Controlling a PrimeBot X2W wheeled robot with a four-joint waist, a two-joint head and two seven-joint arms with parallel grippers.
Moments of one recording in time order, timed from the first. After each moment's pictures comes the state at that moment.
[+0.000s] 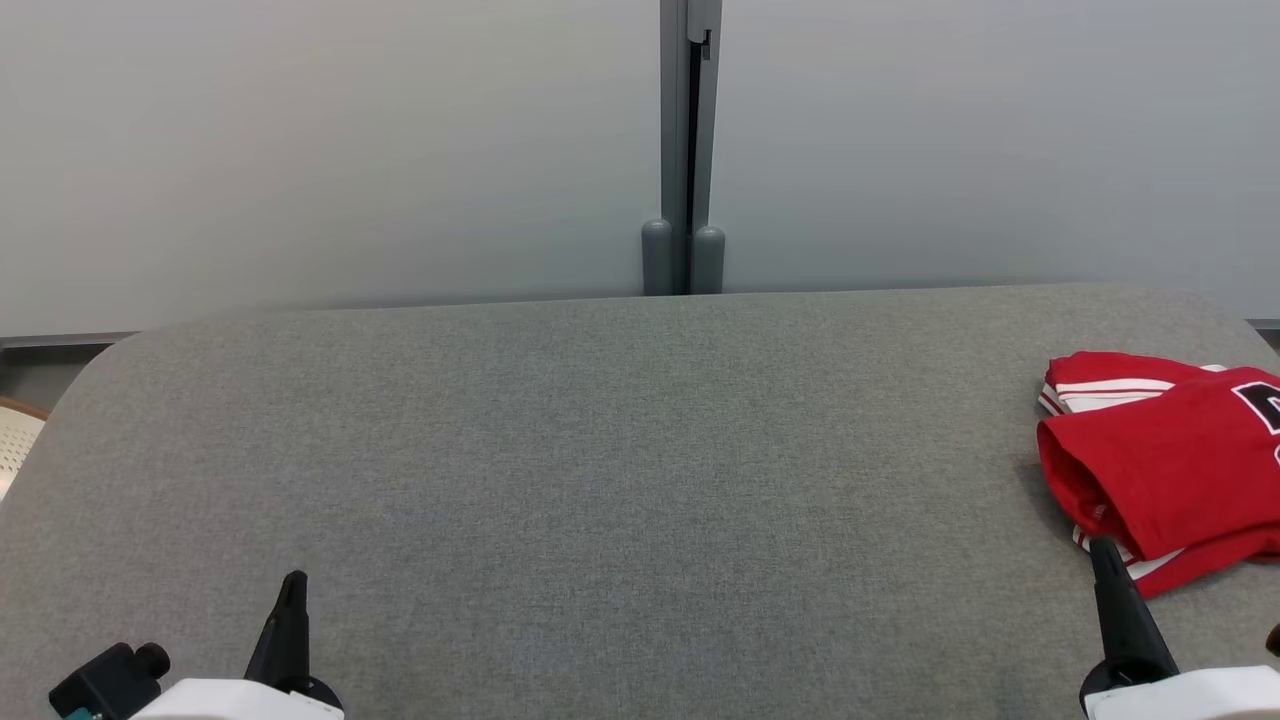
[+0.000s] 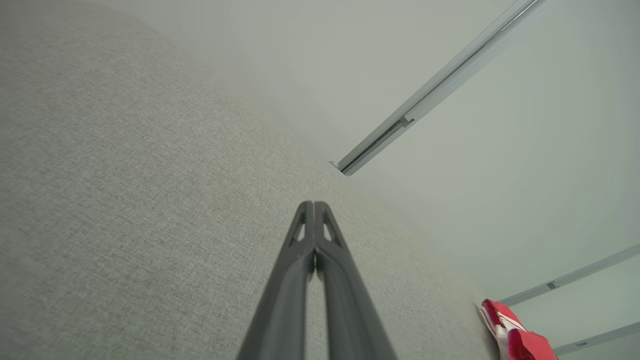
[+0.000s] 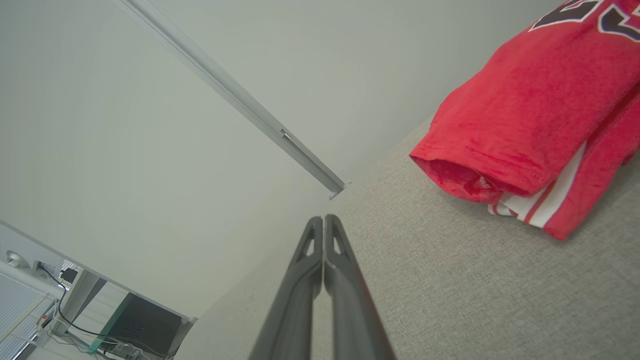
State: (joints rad) left arm 0.08 0.14 -0.04 0.18 -0.93 0.00 -0.03; right arm 0.11 -0.06 -0.05 0.08 0.86 0.13 0.04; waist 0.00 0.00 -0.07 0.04
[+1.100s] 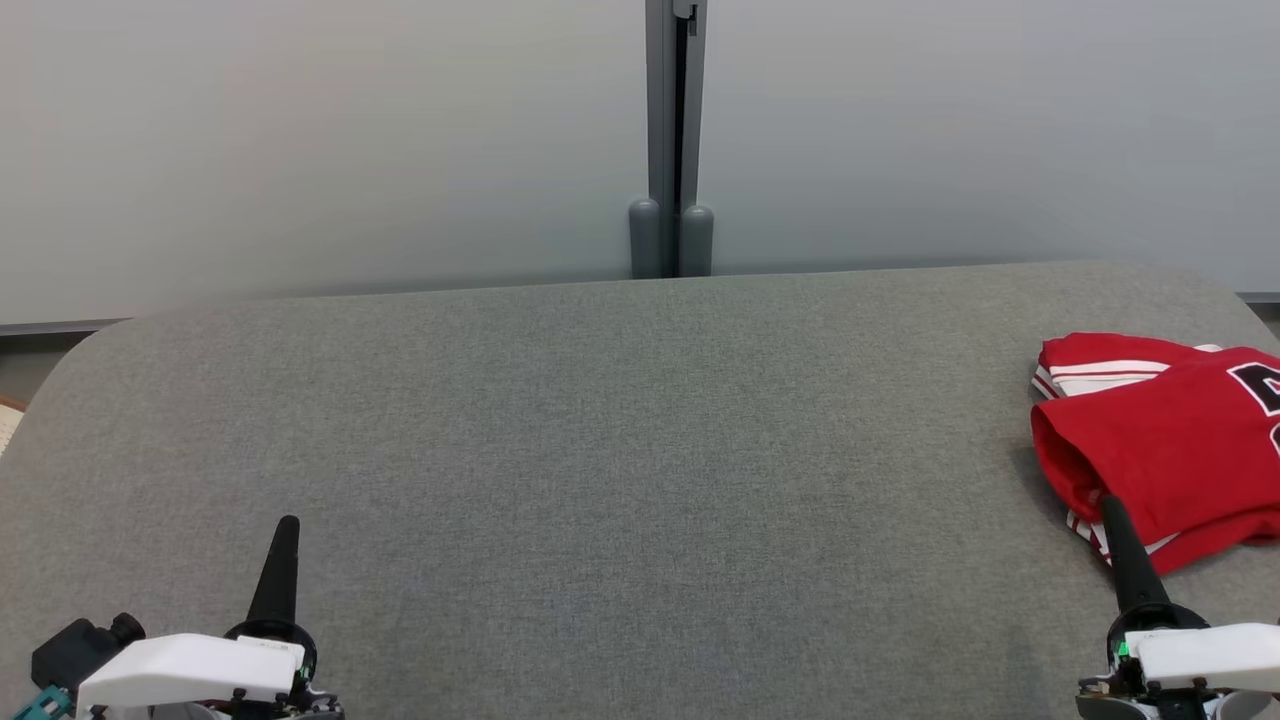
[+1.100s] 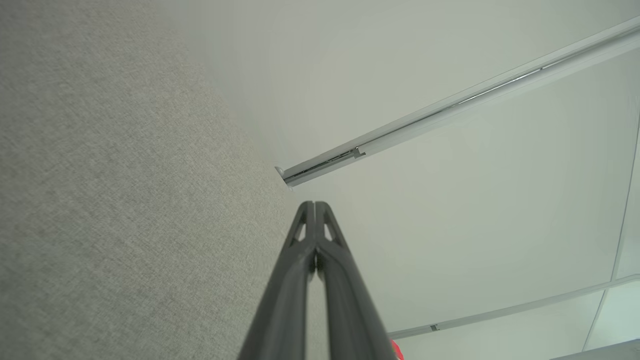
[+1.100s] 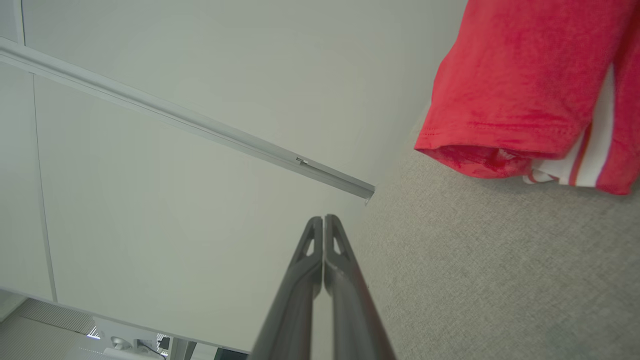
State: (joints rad) left arm -0.01 0.09 0.03 0.21 -1.25 -0.06 0.04; right arm 0.01 -0.06 -0.07 0.15 1.22 0.13 0.06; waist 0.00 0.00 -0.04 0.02
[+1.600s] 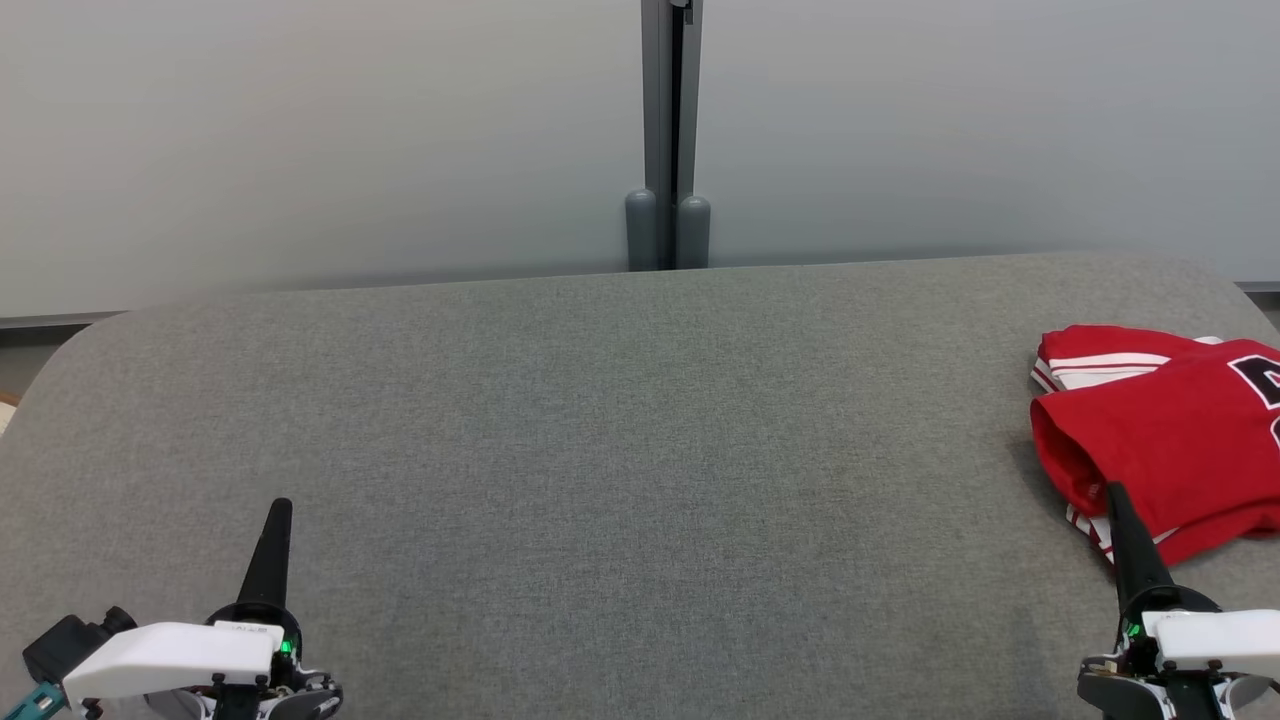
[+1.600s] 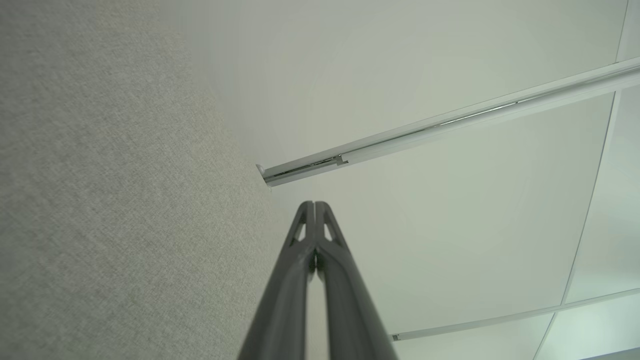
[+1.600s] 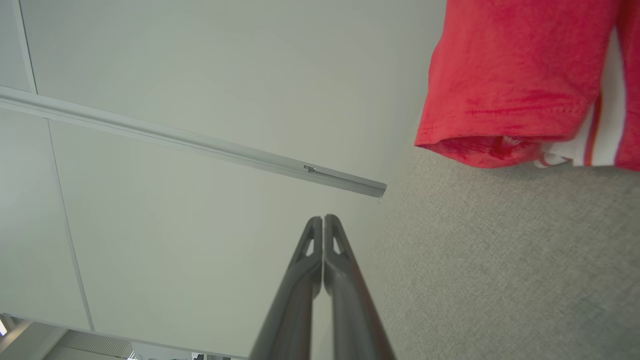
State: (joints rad) left arm -0.03 0.08 0.06 0.22 -1.37 -0.08 0.06; right arm -0.03 -0.06 -0.08 0.18 1.35 0.13 0.08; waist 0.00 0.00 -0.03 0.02
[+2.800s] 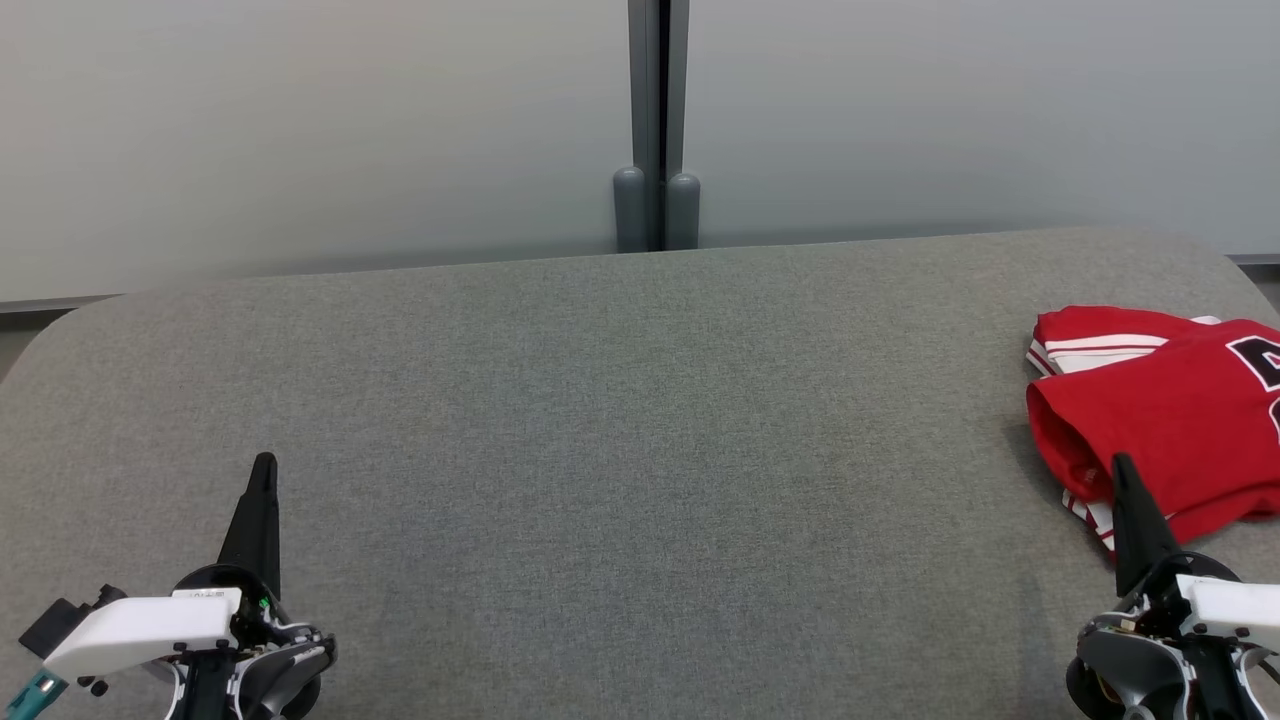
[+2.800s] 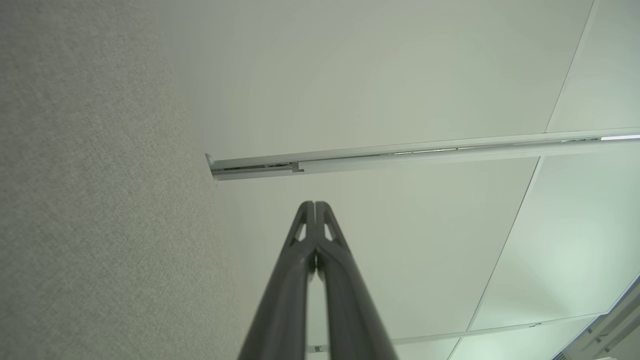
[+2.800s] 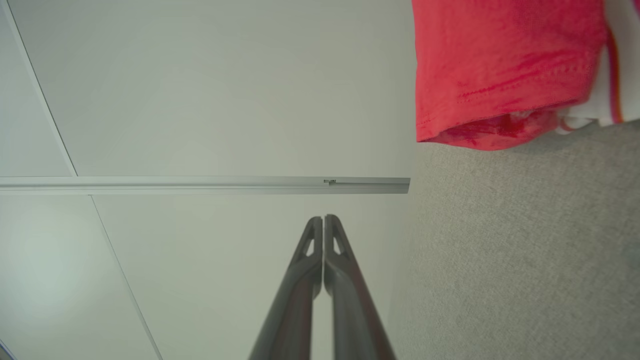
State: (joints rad) left arm -0.10 0.05 0.11 0.25 -1.61 -0.13 0.11; right arm -0.10 -0.06 -0.10 0.25 1.62 0.13 0.10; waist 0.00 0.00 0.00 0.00
